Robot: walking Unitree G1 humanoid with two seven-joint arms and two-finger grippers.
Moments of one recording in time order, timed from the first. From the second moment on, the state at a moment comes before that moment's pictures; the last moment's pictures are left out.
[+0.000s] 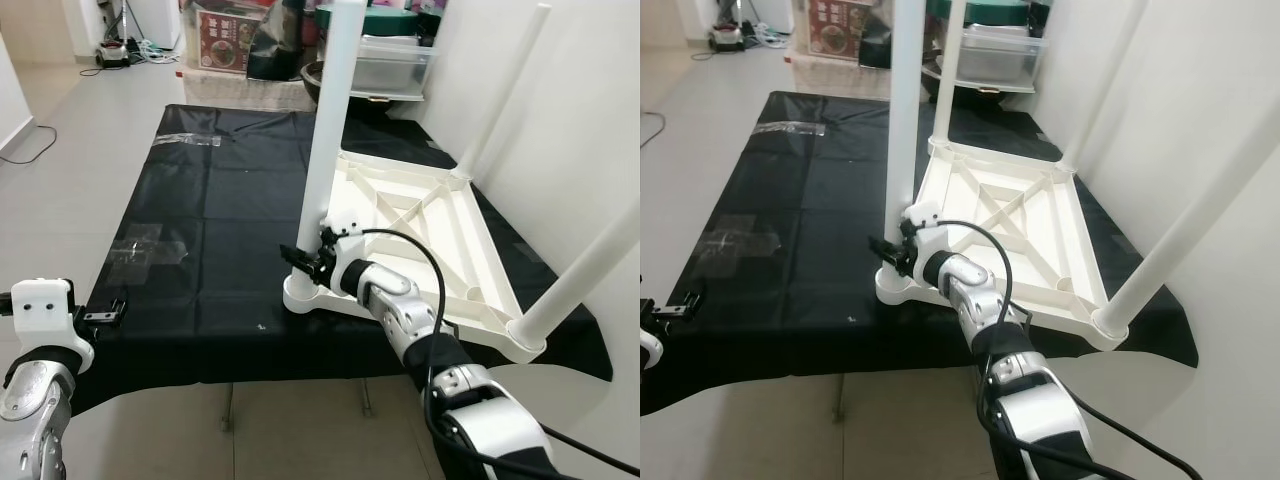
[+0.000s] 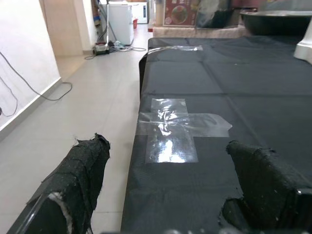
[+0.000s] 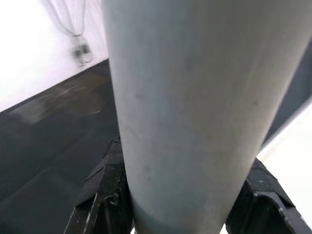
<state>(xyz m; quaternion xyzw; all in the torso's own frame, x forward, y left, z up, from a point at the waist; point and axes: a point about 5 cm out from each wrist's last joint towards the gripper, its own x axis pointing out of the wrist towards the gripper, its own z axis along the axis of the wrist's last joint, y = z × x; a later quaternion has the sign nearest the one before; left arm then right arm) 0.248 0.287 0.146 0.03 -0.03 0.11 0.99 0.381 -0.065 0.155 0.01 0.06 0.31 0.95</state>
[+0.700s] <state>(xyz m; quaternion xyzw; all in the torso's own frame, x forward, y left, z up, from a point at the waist) 0.247 0.288 0.145 0.03 -0.03 0.11 0.99 0.373 -0.204 0.124 0.00 0.12 -0.28 0.95</state>
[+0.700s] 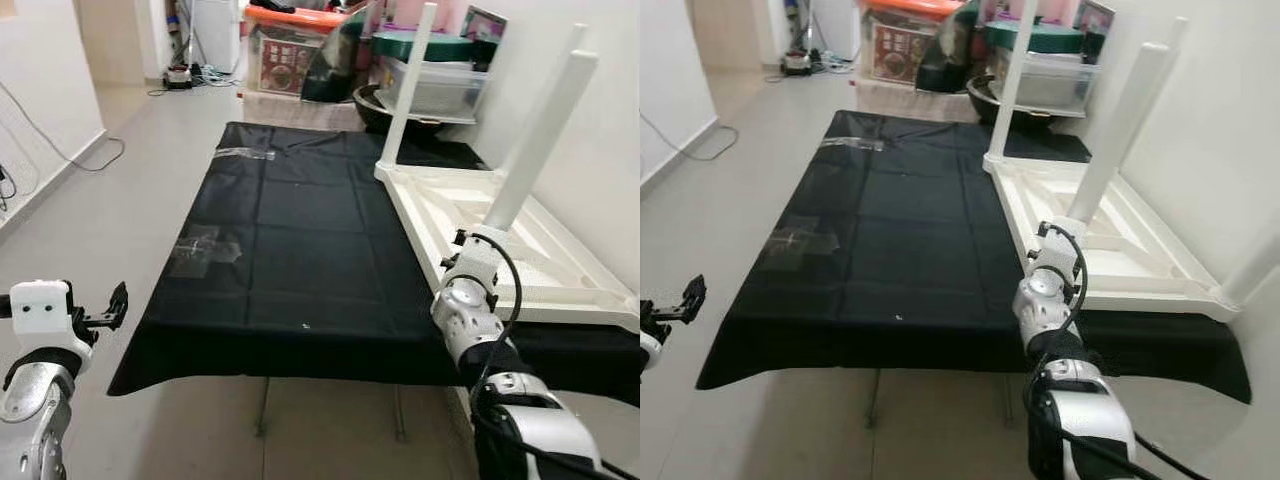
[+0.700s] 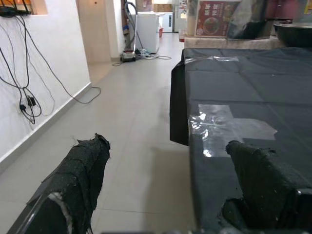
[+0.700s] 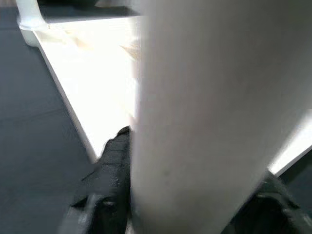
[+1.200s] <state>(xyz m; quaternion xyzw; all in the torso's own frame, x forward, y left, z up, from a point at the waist) 0.246 0.290 0.141 0.03 -0.02 0.12 0.99 0.360 -0.182 0.135 -0.05 0.05 -0.21 0.98</state>
